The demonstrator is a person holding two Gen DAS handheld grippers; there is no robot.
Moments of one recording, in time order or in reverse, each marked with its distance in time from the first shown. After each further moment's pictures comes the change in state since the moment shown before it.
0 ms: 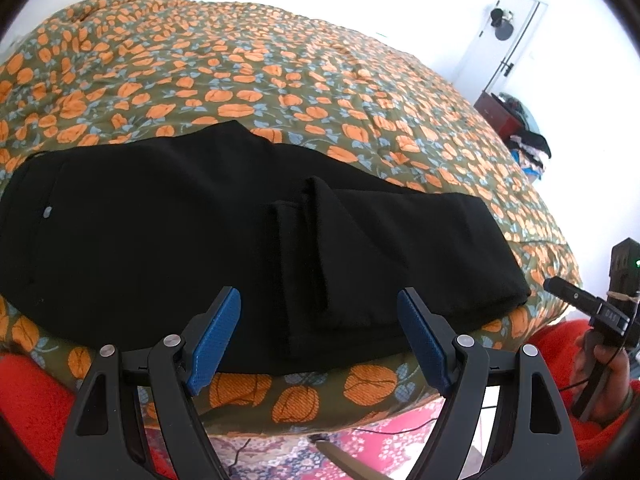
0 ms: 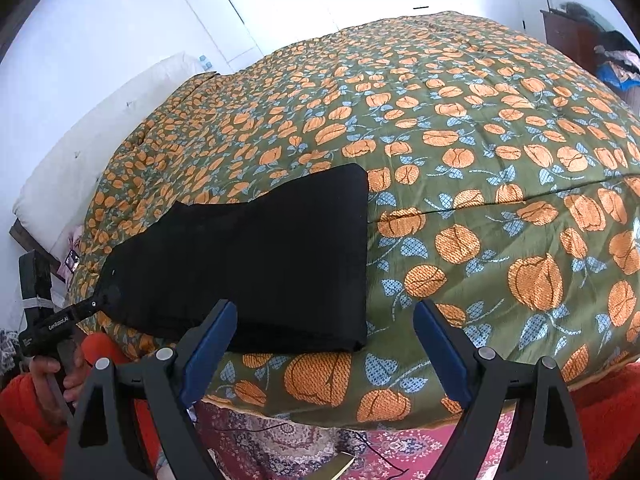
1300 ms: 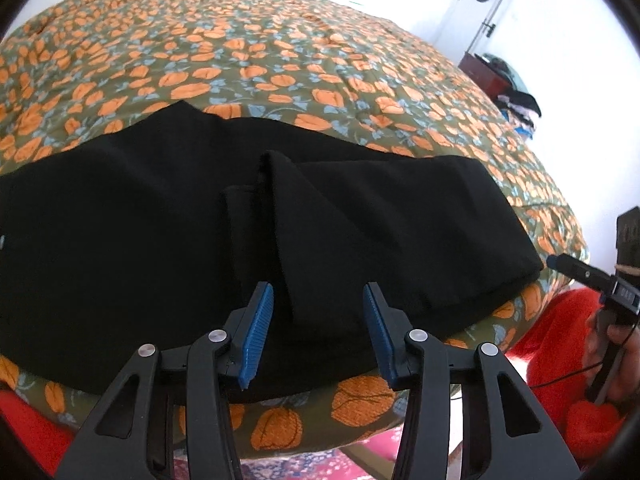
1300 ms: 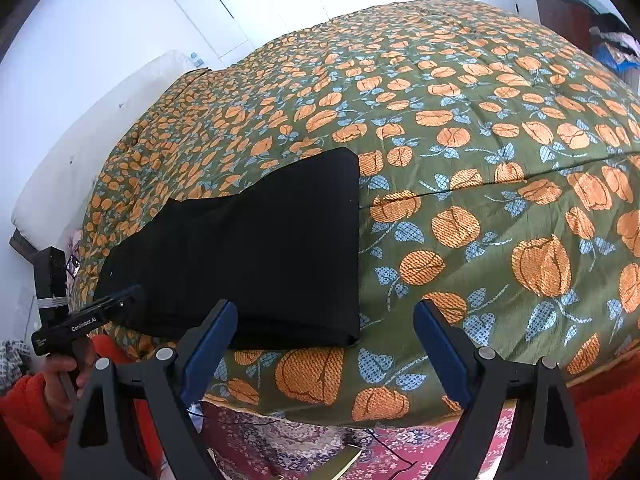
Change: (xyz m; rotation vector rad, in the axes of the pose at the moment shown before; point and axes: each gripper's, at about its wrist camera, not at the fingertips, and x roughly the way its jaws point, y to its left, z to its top) left arm 0.043 -0.026 0.005 0.119 0.106 -0.022; right arm 0.012 -0.007 -0.003 0.052 0.040 0.007
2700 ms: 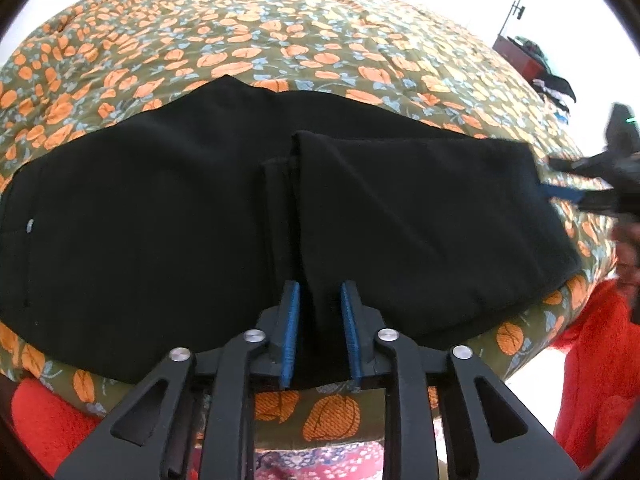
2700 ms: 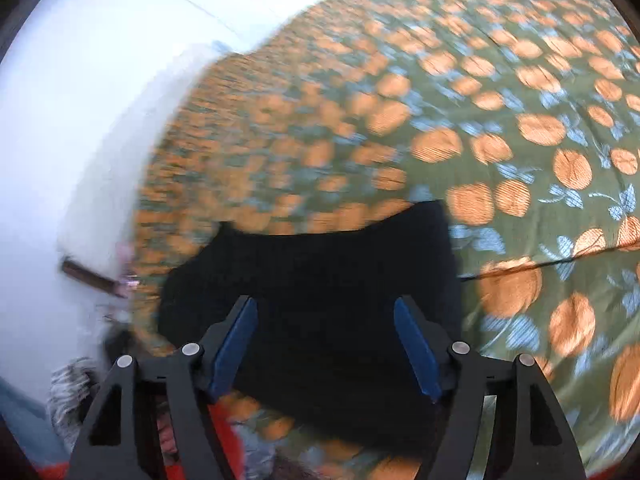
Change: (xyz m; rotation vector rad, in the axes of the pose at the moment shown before) left arm 0.004 0.019 -0.010 -0.015 0.057 0.135; right arm 0.087 0.007 0.091 0.096 0.209 0.141
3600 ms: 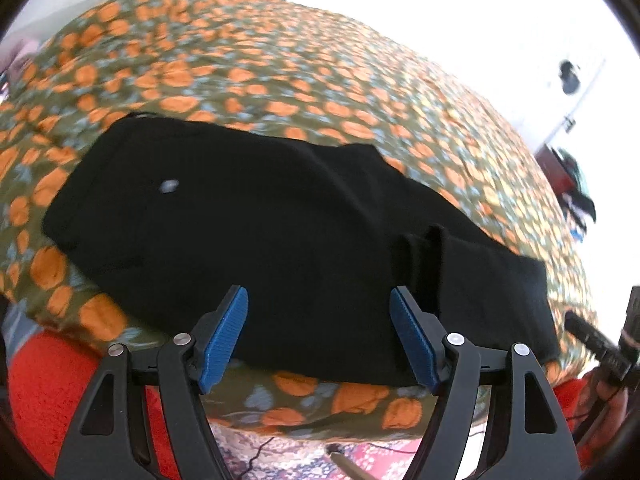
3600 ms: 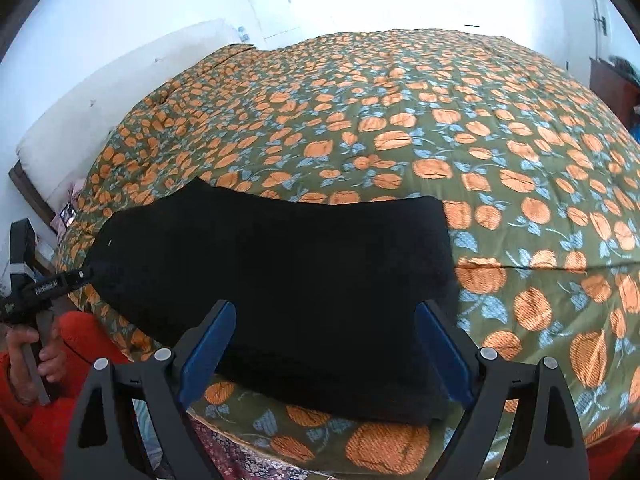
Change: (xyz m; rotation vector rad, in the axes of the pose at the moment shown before) left arm -0.062 0.108 -0.019 -0.368 -0.185 0.024; right arm -0.019 0.073 -0.079 -0.354 -0.186 -0.187
